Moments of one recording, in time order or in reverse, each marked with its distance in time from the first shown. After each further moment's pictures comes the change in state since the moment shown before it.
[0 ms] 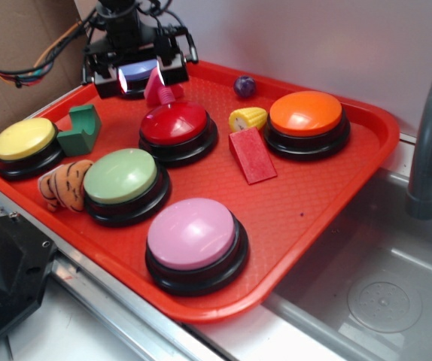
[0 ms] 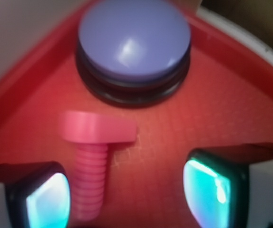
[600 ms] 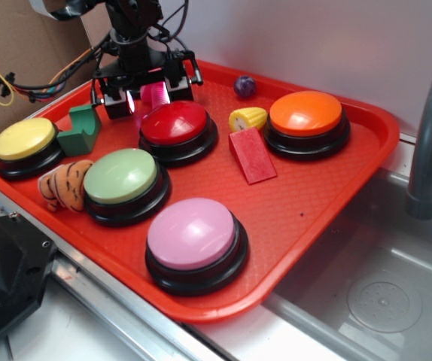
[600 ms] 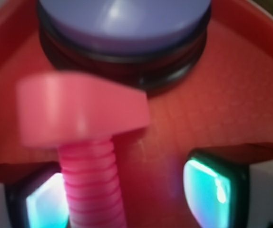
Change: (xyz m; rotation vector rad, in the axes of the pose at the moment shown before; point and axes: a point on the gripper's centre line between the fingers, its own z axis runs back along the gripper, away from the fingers) arm 0.004 0.002 -0.022 0.021 -0.015 0.063
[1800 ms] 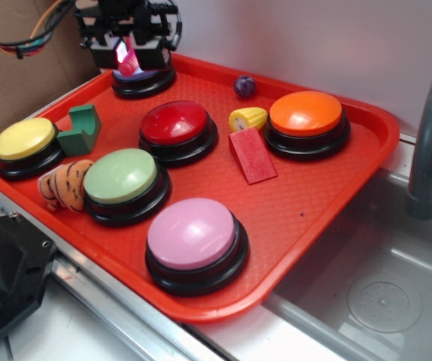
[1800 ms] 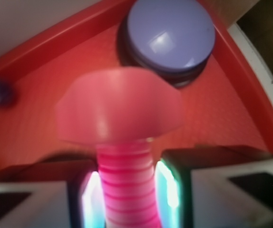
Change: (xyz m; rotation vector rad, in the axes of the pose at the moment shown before) arm -0.016 -0.002 0.096 -0.081 0.152 -0.498
